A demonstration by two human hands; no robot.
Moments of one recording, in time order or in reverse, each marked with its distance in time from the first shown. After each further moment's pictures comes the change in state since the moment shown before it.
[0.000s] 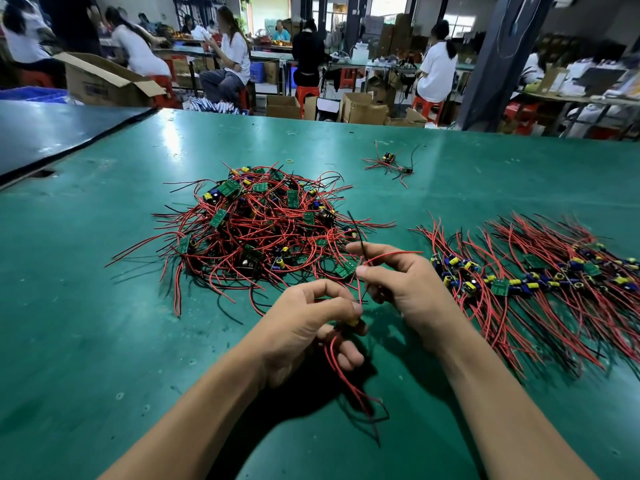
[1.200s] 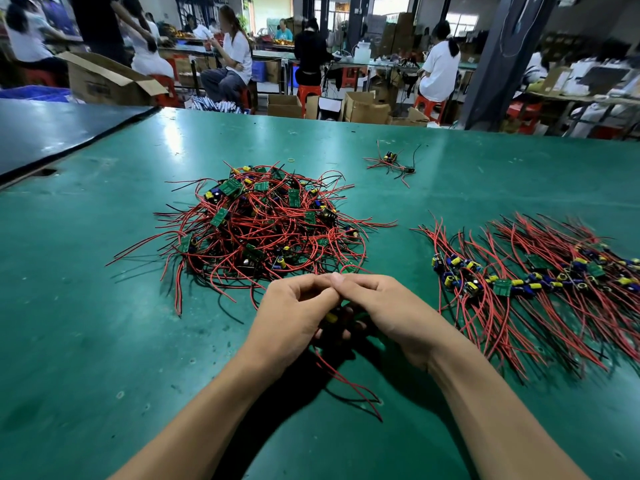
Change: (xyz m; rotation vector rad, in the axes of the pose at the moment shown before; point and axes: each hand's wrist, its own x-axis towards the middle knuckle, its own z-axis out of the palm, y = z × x) left_hand 0.005 -0.009 -0.005 0.250 0.257 0.235; right_hand -0.007 0.006 0.020 -0.045 -0.223 0.232
